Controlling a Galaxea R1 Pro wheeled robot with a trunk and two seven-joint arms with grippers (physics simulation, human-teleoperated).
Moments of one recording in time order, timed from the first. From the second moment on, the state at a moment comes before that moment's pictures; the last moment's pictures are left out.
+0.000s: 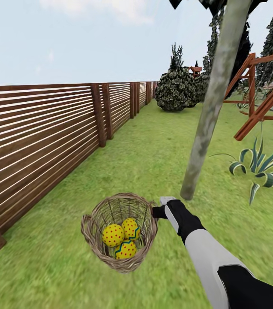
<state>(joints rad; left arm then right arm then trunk) -0.18 0.17 0.26 -0.07 0.22 -0.32 0.03 -0.91 0.17 0.00 -0.53 0.00 0.67 -0.01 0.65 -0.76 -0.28</state>
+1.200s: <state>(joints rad) -0.18 0.17 0.26 -0.07 0.22 -0.32 0.02 -0.91 0.17 0.00 -0.53 0.00 0.67 0.08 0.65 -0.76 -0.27</state>
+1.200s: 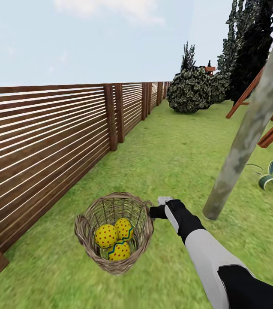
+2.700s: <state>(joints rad) -0.18 0.47 0.26 -0.11 0.43 -0.08 -0.28 -0.91 0.17 0.00 -0.53 0.00 0.67 0.08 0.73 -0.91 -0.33</state>
